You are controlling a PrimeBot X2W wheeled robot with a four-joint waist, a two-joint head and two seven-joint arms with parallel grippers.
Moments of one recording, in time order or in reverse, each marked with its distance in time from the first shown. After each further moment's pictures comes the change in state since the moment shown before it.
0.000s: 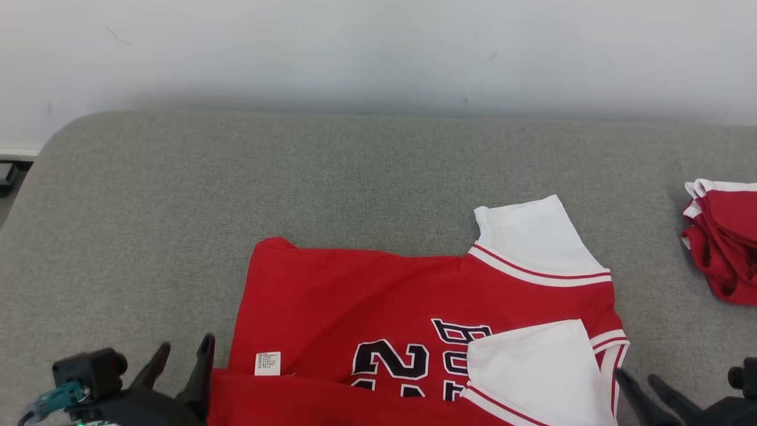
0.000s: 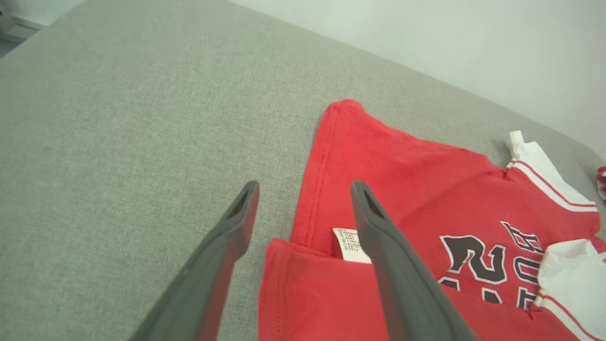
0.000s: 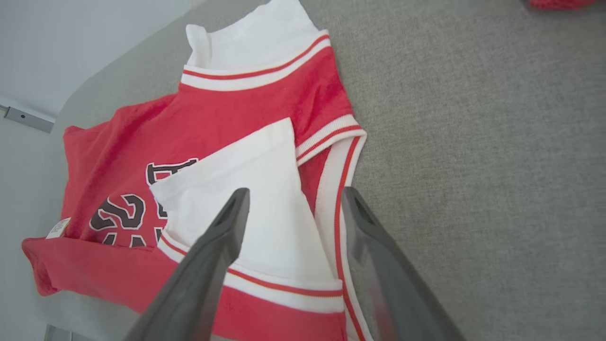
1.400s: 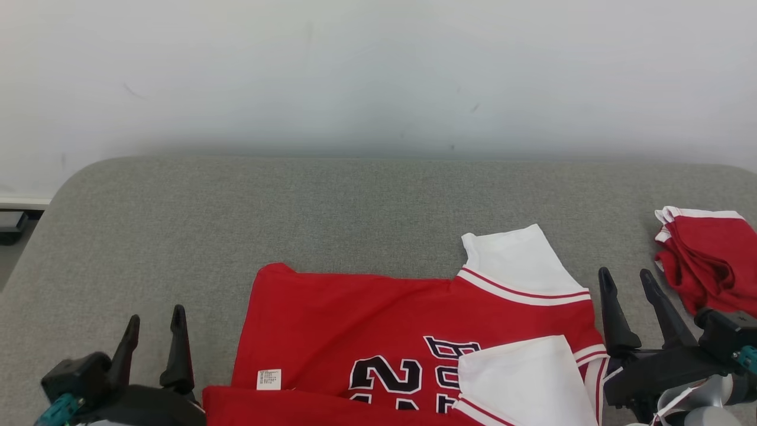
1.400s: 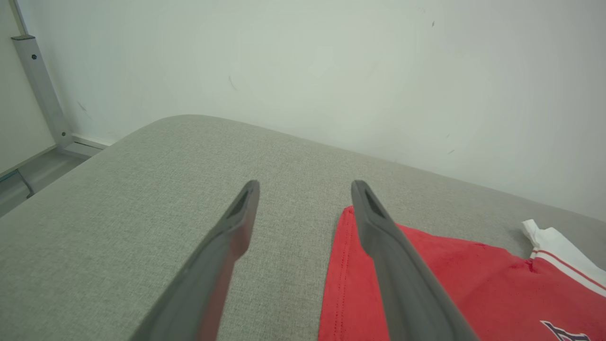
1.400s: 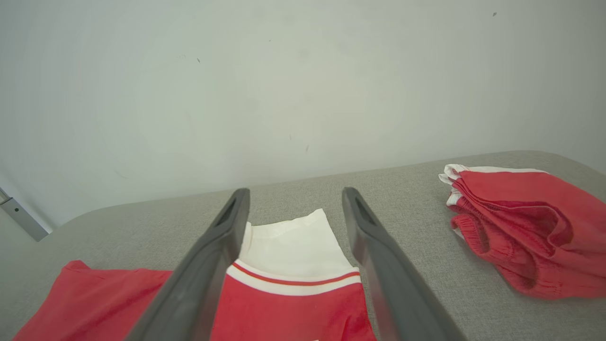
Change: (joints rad) left arm -0.124 -0.144 0.034 0.371 0.100 -0.151 -0.411; right arm -0.308 0.000 0.156 0.377 -0.283 0.000 -0.729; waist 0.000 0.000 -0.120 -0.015
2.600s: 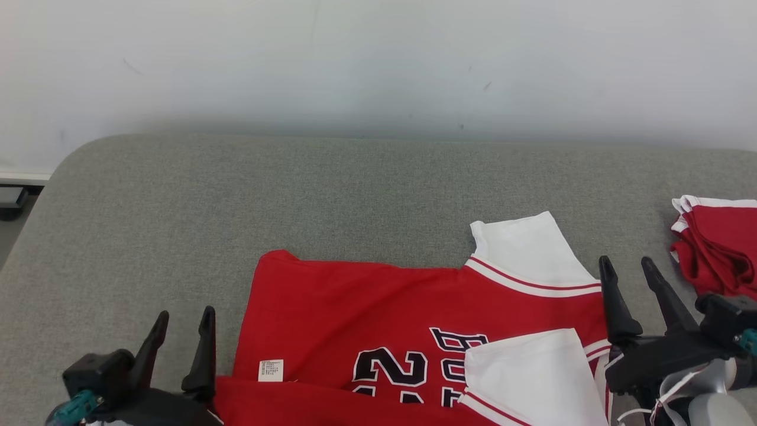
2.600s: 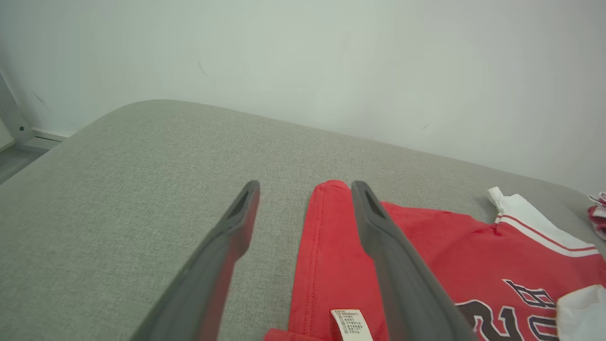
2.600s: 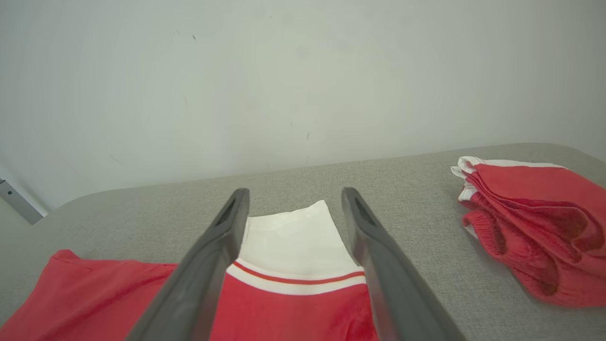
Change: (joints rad) left arm 0.036 0.045 -0.045 -0.153 0.018 0.000 0.065; right arm -0.017 0.000 -0.012 -0.027 -0.024 0.000 0.045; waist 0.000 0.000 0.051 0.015
